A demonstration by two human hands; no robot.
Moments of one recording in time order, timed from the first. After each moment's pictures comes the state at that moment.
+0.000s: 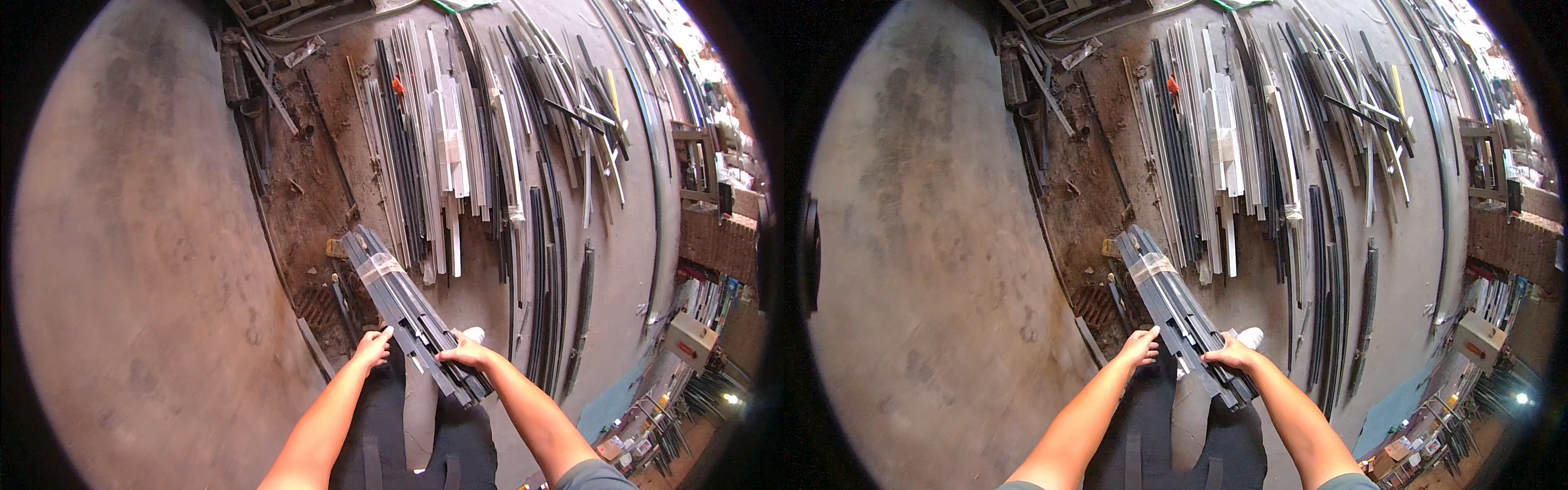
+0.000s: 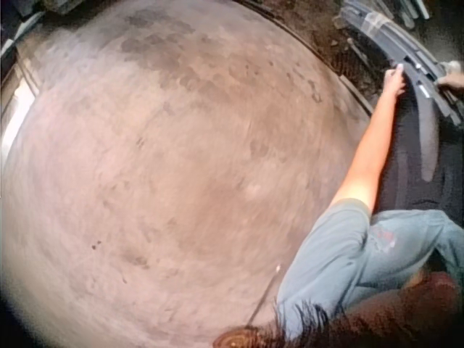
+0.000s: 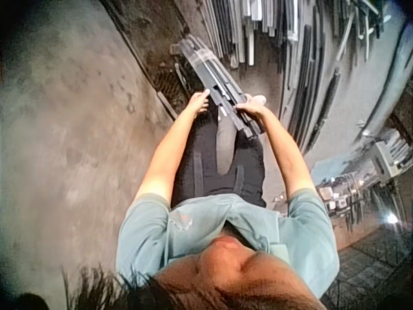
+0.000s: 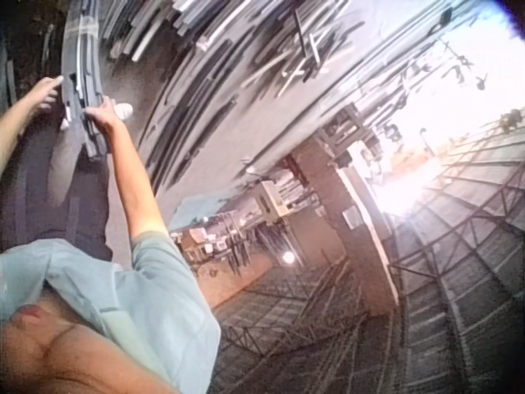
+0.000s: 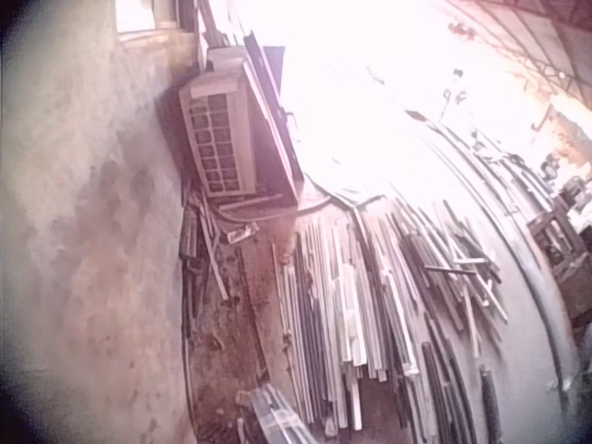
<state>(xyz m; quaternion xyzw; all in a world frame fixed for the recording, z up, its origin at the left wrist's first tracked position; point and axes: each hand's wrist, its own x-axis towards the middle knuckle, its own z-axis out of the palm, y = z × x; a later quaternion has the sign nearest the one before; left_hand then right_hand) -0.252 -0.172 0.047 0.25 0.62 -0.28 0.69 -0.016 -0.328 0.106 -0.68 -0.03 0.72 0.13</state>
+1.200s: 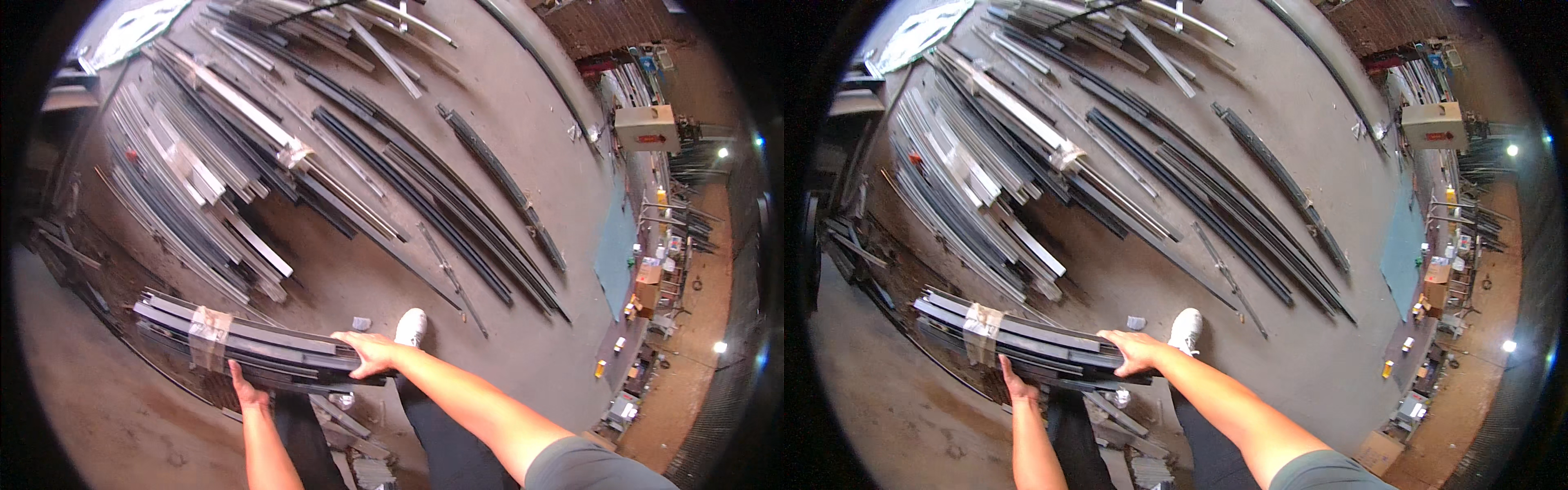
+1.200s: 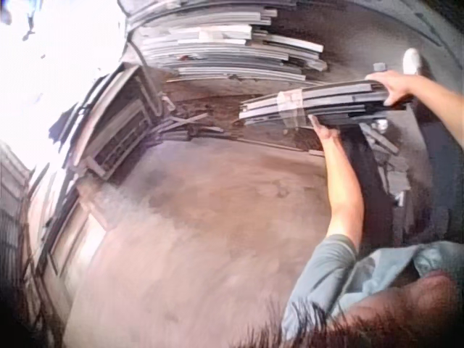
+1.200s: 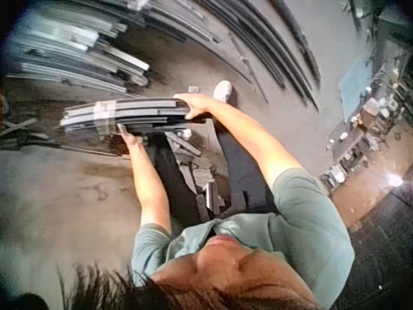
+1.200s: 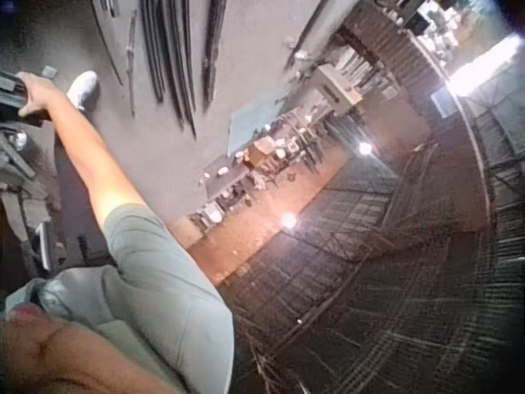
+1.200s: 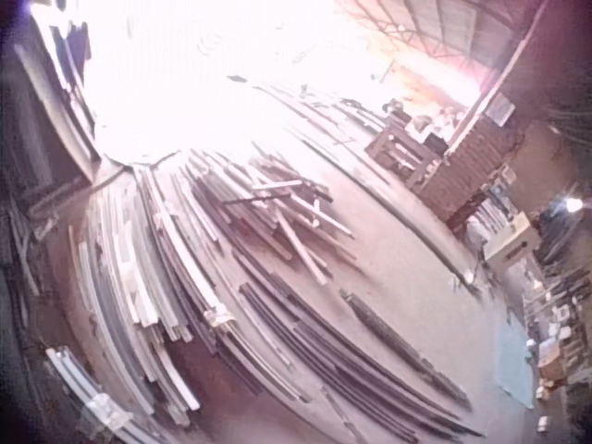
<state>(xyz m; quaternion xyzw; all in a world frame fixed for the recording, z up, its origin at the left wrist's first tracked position) -0.196 -0.284 -0.115 0.22 0.53 0.04 0.82 0.003 -0.582 -0.056 -0.71 -0.27 0.56 0.31</state>
